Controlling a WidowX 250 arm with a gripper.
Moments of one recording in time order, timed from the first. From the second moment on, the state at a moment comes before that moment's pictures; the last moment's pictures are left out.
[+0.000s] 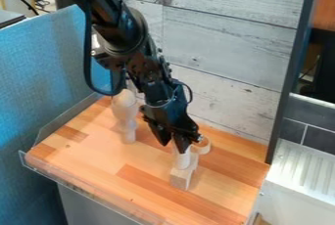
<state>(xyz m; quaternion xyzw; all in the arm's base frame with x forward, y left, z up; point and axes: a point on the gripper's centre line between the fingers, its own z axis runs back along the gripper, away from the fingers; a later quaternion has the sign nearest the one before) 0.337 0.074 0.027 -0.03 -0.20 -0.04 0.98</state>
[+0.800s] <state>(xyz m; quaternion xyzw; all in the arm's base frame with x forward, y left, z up) 0.333 0.074 0.068 -0.06 -0.21 -0.03 0.97</state>
